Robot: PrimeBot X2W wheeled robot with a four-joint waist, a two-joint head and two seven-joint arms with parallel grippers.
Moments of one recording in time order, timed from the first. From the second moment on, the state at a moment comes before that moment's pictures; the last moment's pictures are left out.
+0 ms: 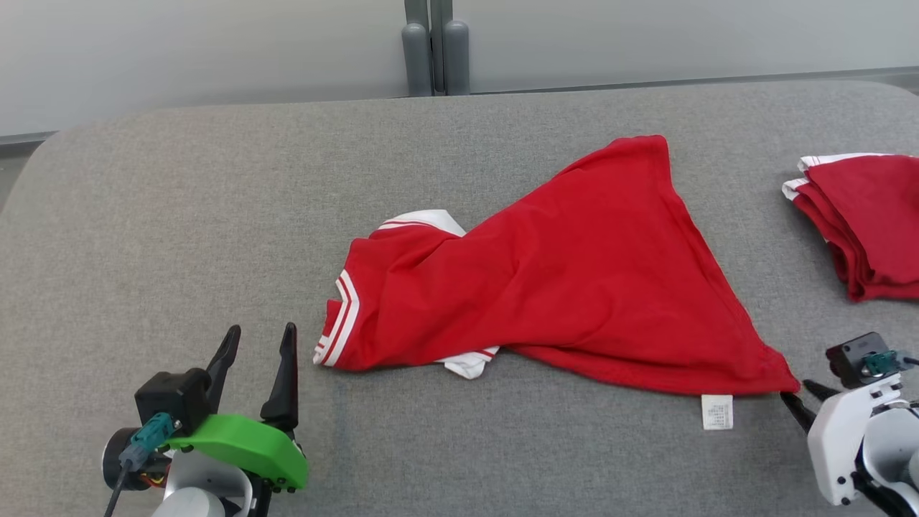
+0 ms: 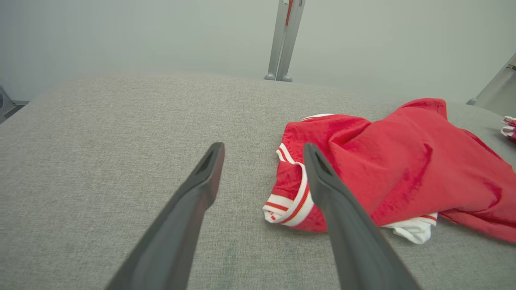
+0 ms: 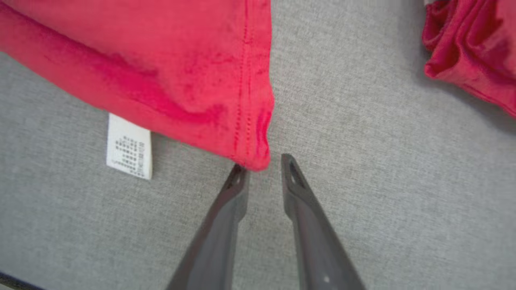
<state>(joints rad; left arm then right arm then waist) -0.14 0.35 -0.45 0.15 -0.64 0.18 -0.16 -0.15 -0.62 0.38 0.34 0.48 0.13 0.27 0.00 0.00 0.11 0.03</state>
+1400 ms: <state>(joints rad) -0.30 0.41 -0.60 0.42 -0.71 -0.08 0.06 -0.11 -0.26 0.14 0.15 0.31 0.13 -0.07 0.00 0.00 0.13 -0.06</state>
